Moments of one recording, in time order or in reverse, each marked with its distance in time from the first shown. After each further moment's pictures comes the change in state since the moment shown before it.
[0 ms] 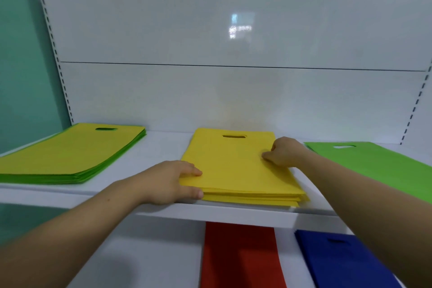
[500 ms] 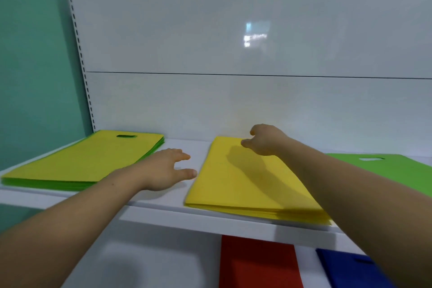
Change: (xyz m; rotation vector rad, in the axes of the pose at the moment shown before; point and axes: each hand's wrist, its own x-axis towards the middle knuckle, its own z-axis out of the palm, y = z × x) left_hand 0.007 -0.048 -0.038 0.026 0.090 -0.183; right_hand 0.014 -0.098 -0.028 0.087 0.093 -0.203
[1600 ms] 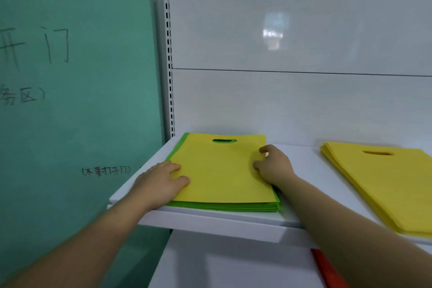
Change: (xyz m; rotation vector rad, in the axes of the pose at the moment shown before) left_hand -0.030 -0.333 -0.070 -0.116 0.182 -0.217; right_hand 0.057 -0.293 0.148 0.514 0.156 0.256
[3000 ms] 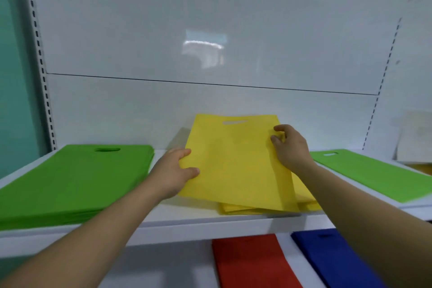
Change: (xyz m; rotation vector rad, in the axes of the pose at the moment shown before) left_hand -0.030 0.270 0.091 -0.485 -0.031 0.364; right_hand -0.026 0.170 -0.267 -0.044 0.459 -0.031
